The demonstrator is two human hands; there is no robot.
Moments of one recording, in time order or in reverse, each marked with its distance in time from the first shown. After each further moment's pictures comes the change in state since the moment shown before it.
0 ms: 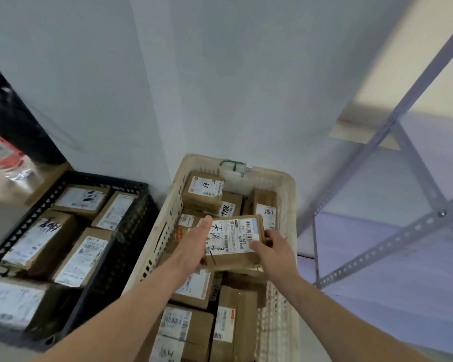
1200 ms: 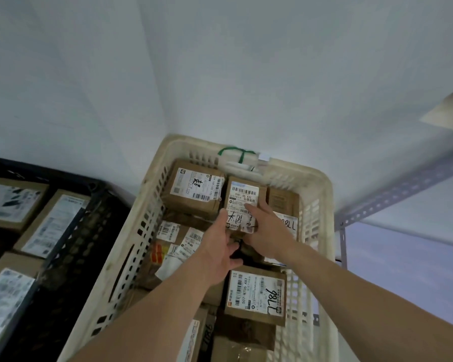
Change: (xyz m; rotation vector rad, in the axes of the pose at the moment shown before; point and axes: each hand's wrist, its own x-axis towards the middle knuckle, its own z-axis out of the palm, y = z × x) left_hand 0.231 -0.008 0.055 -0.697 -0.154 -0.325; right_hand 0.245 0.023 0.051 -0.574 -0.355 -0.137
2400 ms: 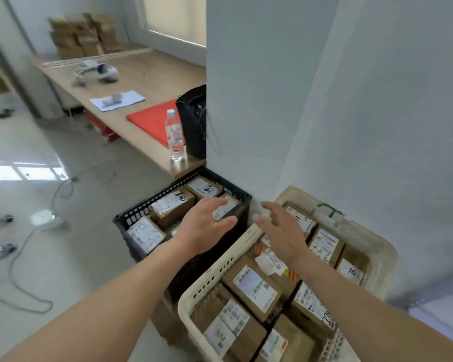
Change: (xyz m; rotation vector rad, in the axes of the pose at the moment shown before) left_hand -0.385 -0.019 -0.140 0.951 0.731 0.837; right_hand -0.276 -0.235 0.018 0.278 0.083 -0.561
